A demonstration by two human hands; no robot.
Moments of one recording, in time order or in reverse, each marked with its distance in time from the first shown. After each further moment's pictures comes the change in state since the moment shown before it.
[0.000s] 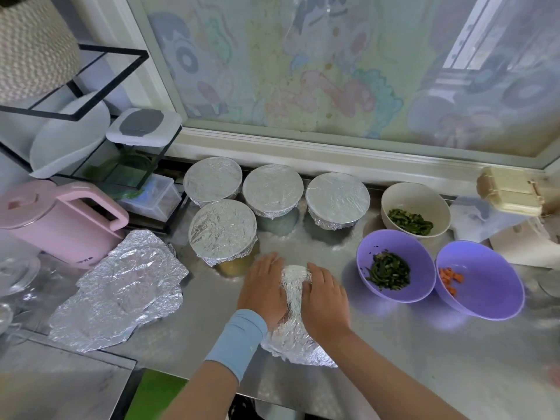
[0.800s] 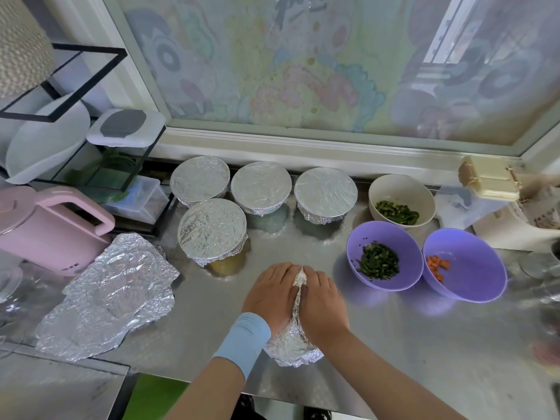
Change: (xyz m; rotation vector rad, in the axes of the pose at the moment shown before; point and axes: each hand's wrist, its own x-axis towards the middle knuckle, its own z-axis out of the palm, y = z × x) left_hand -0.005 0.012 0.025 0.100 -0.016 0.265; right_hand -0.016 0.009 -0.006 -0.062 -0.104 -0.014
